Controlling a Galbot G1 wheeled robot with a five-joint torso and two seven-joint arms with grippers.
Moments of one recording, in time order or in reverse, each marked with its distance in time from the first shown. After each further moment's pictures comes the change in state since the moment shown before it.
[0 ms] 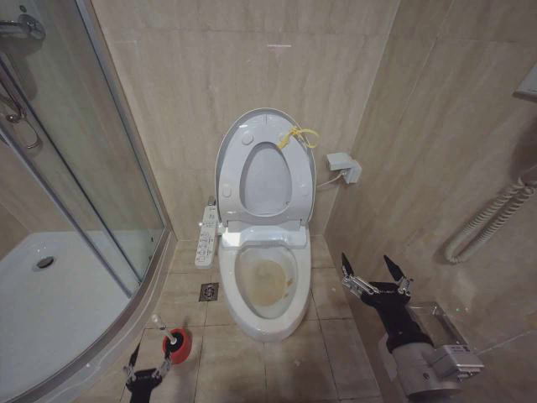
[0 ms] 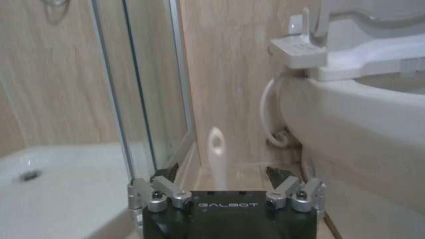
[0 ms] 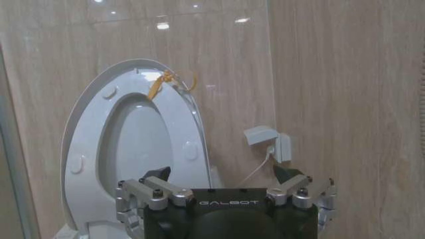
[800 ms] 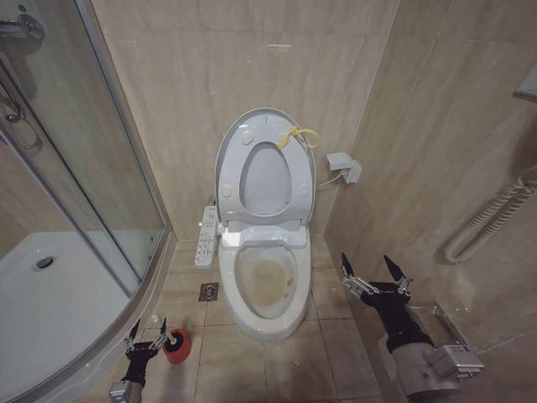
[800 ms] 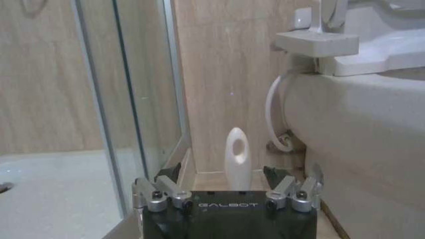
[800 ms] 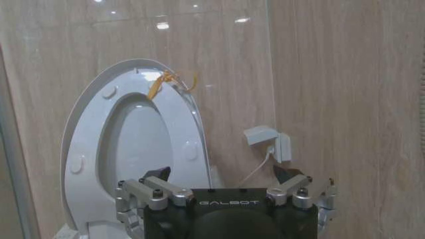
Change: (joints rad) left arm -0.230 0.083 0.052 0.266 -0.079 -0.049 0.091; right arm 0.000 0.000 0.000 0.000 0.000 0.000 0.000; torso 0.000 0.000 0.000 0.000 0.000
